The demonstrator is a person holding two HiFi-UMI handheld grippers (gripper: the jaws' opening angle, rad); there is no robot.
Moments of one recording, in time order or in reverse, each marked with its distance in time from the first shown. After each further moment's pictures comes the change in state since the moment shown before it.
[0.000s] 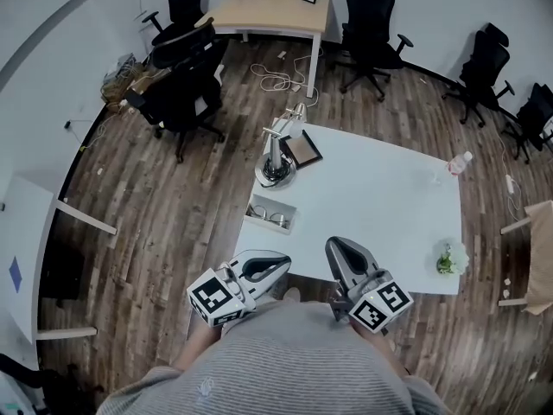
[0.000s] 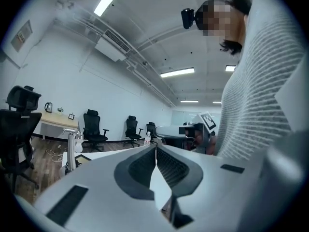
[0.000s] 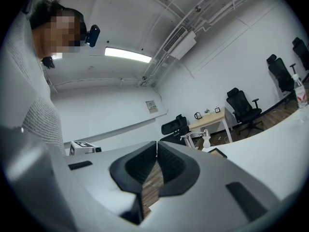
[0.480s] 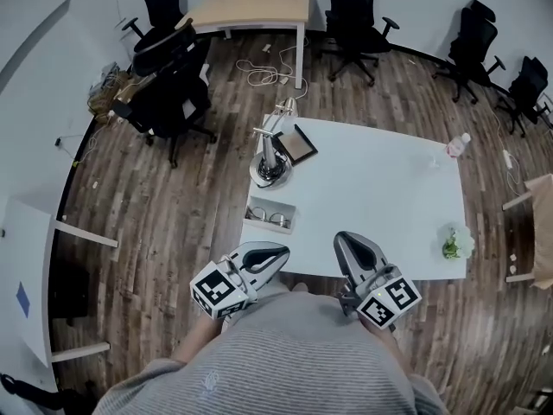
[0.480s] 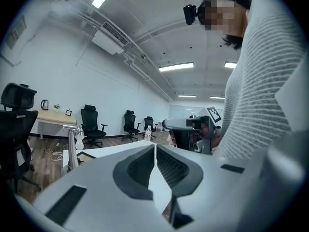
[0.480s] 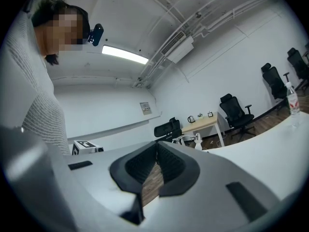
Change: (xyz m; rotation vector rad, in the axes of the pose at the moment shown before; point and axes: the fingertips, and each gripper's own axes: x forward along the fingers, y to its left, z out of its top) left arm 0.009 0.038 -0.015 0.018 0.063 -0.042; right arm 0.003 -0.019 0.002 -0.032 -0.034 -0.086
